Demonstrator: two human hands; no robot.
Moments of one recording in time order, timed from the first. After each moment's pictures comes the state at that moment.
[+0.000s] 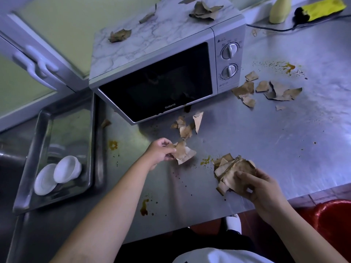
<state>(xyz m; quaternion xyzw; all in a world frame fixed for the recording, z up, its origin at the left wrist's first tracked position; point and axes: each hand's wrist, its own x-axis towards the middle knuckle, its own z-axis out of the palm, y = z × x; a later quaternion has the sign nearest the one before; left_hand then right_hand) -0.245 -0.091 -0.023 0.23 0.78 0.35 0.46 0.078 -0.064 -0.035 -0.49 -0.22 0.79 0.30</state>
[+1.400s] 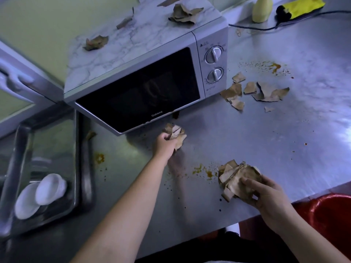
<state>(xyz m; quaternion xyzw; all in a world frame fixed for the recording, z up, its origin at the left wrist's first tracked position) -0.207 -0.013 -0.036 0.21 0.85 0.35 0.33 0.091 -0.047 -0.040 -0.57 -0.20 0.73 0.31</state>
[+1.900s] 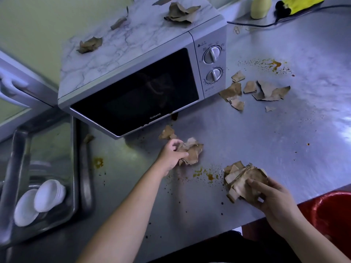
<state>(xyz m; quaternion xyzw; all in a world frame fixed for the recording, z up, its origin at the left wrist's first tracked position) -0.208 -0.025 -0.061 0.29 0.78 0.31 0.46 0.100 -0.042 -0.052 -0.56 -0.18 0.74 0.33</state>
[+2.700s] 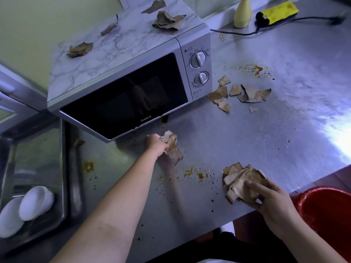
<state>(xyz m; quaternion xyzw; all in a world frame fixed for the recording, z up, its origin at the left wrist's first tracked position) -0.232 0.017 -0.059 0.31 0.89 0.16 0.29 0.124 -0.054 -0.040 -0.55 -0.17 0.73 0.36</state>
